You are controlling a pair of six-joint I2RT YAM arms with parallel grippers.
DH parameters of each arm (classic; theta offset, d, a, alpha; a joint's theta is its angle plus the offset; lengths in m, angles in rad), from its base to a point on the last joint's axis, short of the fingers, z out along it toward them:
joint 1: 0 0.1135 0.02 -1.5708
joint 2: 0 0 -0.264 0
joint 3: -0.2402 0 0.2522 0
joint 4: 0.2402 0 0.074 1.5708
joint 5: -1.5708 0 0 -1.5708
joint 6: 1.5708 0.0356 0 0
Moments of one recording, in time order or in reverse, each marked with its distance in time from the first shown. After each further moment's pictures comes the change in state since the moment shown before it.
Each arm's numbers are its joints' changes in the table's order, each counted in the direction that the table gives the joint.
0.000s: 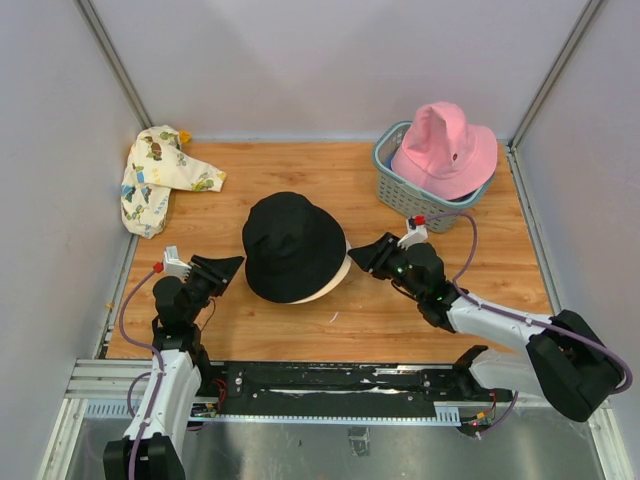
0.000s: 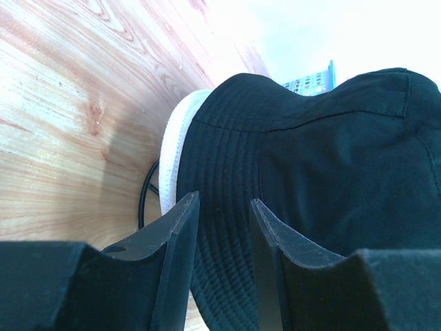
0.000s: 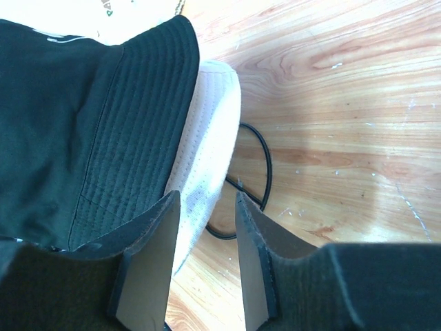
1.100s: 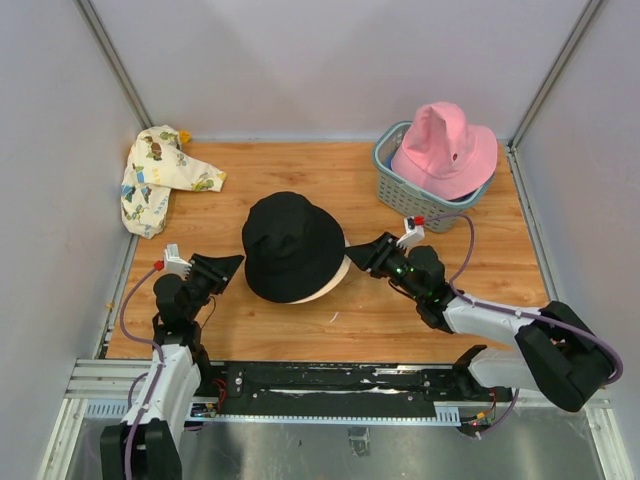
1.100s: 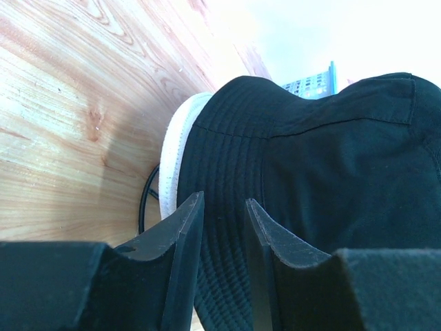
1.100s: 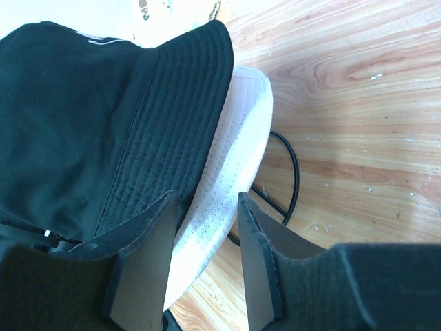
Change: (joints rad) left arm 0.000 0.087 0.000 -0.093 -0.003 -0.001; right arm 0.000 0.055 0.033 -0.176 0.052 0.019
